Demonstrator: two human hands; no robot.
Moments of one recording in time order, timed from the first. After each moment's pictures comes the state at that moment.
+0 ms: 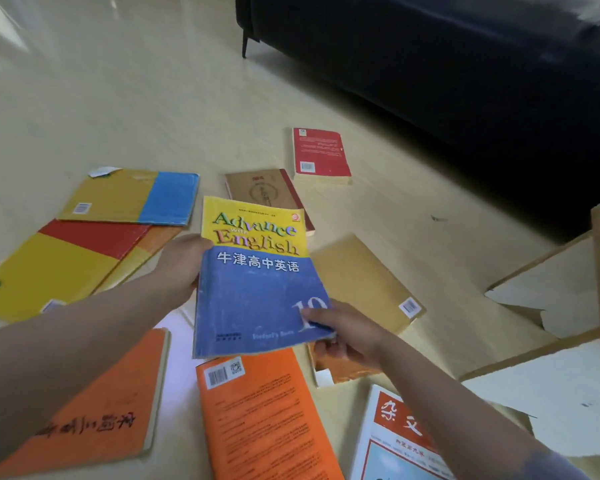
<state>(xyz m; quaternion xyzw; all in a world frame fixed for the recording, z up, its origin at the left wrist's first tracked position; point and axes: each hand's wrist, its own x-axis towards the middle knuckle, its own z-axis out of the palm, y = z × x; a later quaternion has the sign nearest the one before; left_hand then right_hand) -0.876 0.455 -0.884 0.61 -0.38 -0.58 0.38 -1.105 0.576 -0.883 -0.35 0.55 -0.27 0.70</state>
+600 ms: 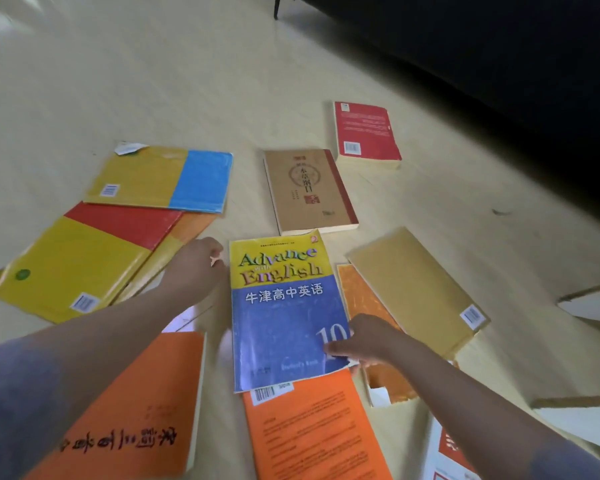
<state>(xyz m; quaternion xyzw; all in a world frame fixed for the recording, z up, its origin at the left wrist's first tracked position) -0.807 0.408 -0.971 0.66 -0.69 -0.25 0.14 -1.076 0.522 -0.957 -0.54 0.71 0.12 0.43</state>
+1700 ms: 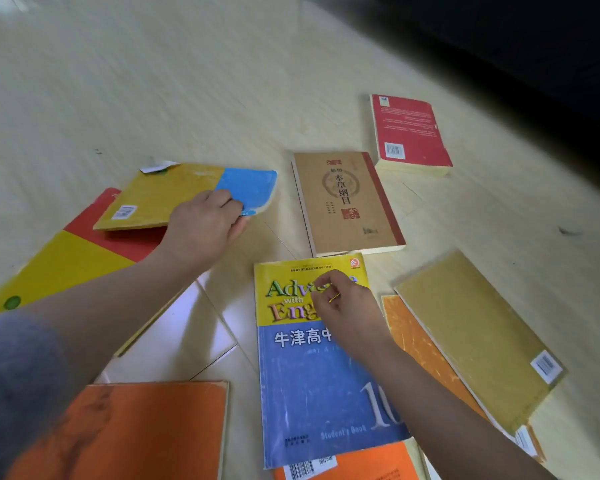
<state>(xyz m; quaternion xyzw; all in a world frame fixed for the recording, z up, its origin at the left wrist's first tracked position) -0.781 0.296 -0.982 0.48 -0.85 0.09 0.16 -0.999 0.424 -0.990 -0.59 0.71 -0.23 0.32</state>
